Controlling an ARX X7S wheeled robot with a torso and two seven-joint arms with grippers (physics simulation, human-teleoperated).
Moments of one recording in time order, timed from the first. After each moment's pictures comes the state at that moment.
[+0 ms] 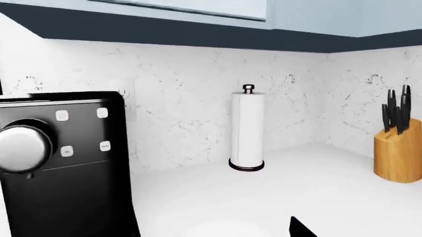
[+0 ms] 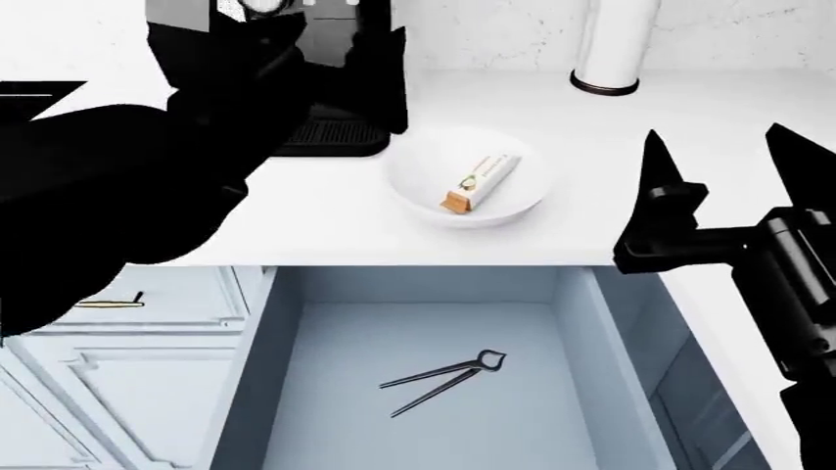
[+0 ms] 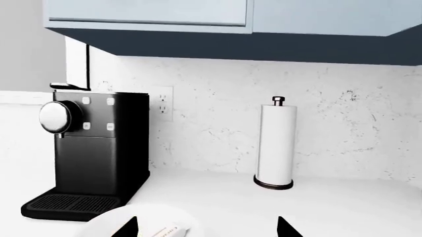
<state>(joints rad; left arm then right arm) -1.75 -0.74 1.50 0.18 -1.65 -0.03 -0.57 0.64 0.80 0.09 -0.85 1.40 0.91 0.85</state>
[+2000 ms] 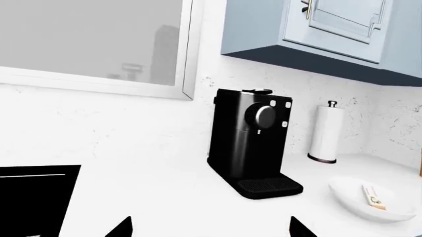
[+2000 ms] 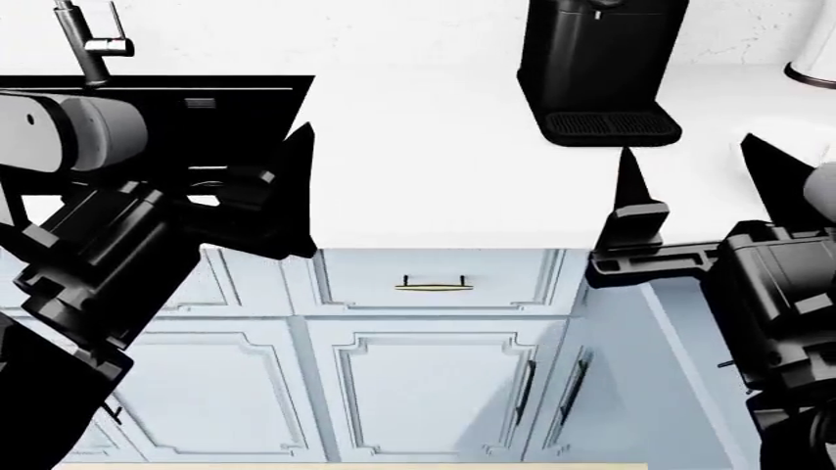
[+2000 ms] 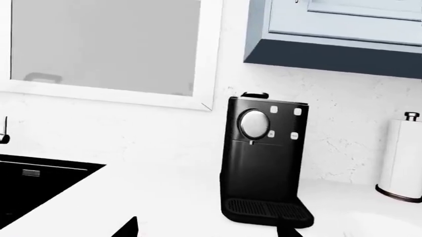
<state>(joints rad) -1.50 -1.16 1.48 0.69 -1.52 0.20 -0.71 0.64 0.78 -0.01 -0.89 1.29 0.90 0.86</state>
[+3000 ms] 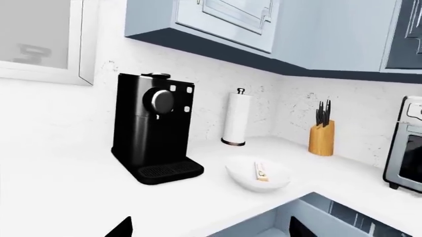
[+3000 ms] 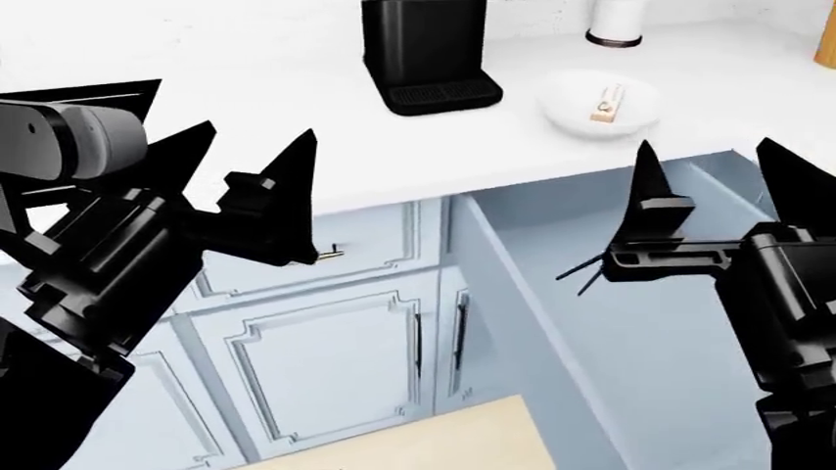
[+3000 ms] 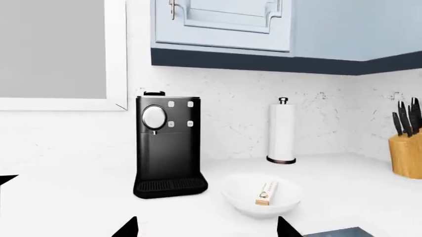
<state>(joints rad) -1.47 -1.16 1.47 0.70 -1.52 0.21 -0.70 0.57 0.78 0.04 -0.88 1.30 0.83 0.86</state>
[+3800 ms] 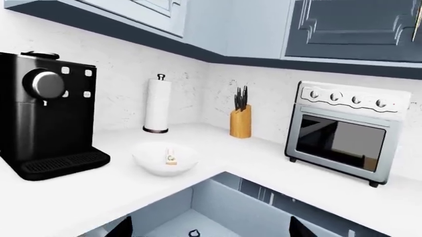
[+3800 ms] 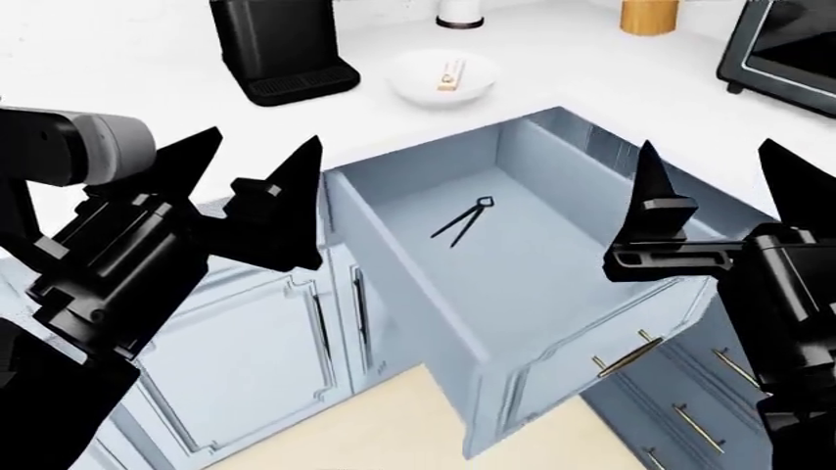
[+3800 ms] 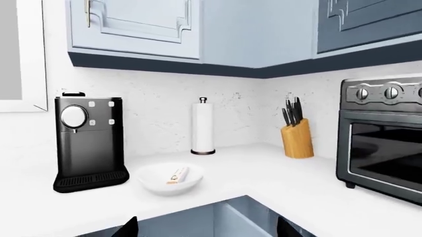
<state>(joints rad) -1.45 -1.15 1.47 0.69 -1.52 0.21 -0.69 0.56 0.79 0.04 -0.88 1.30 0.81 0.85</state>
